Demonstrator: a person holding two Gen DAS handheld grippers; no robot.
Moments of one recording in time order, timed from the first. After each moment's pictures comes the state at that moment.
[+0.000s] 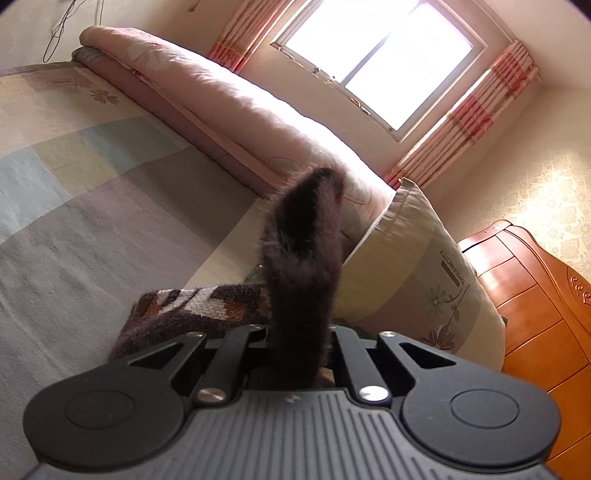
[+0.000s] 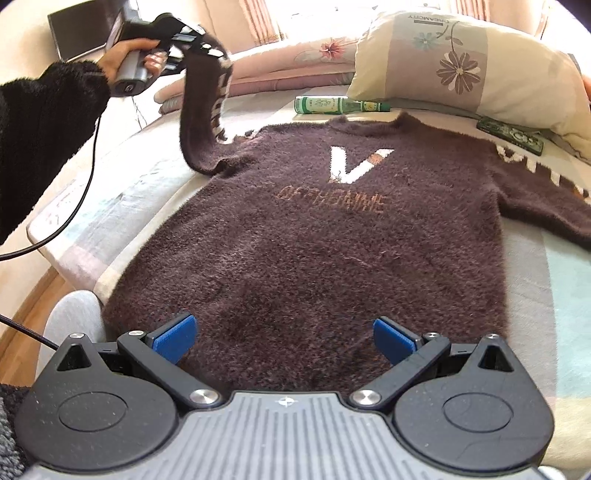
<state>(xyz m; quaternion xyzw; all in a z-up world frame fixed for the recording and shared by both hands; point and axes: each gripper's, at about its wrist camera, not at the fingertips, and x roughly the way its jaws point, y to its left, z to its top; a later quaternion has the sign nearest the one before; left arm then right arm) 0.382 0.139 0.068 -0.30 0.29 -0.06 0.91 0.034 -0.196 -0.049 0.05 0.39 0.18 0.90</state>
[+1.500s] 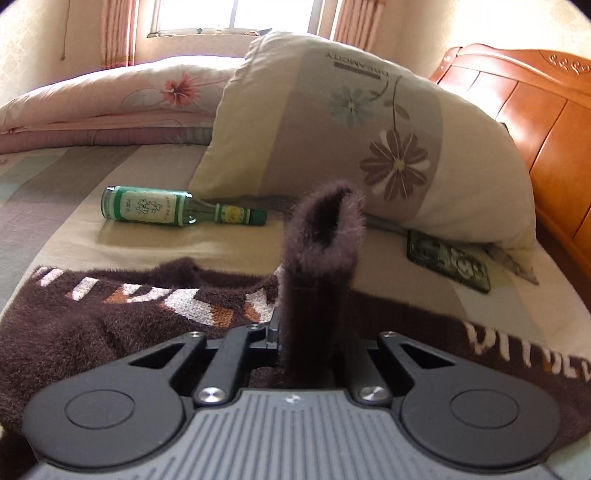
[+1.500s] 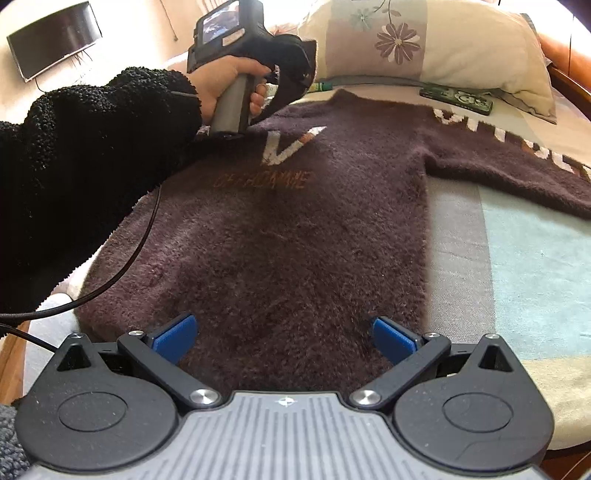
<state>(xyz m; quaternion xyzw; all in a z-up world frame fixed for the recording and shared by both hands) 0.400 -0.134 -0.020 -0.04 0.35 -0.10 0.93 0.027 -0.259 -0.058 0.09 0.43 0.14 0.89</state>
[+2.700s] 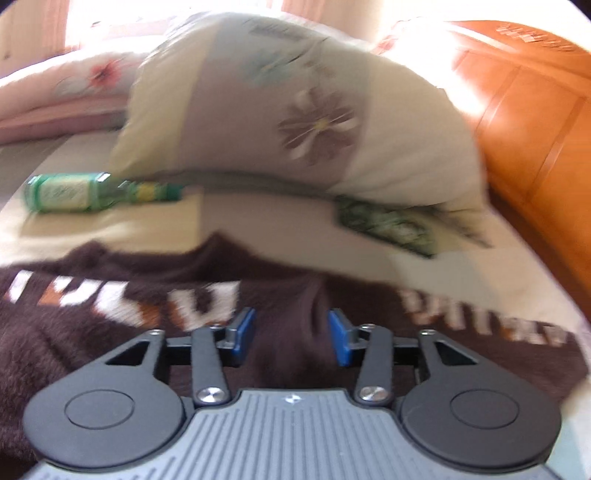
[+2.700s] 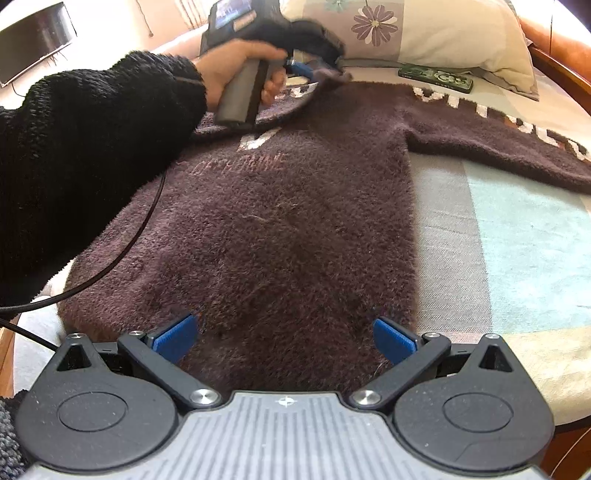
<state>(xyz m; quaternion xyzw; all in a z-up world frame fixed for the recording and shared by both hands) 0.391 -0.183 -0.027 -0.03 0.35 -0.22 0.91 0.025 -0.258 -0.070 0.10 0.45 0.10 0.88</state>
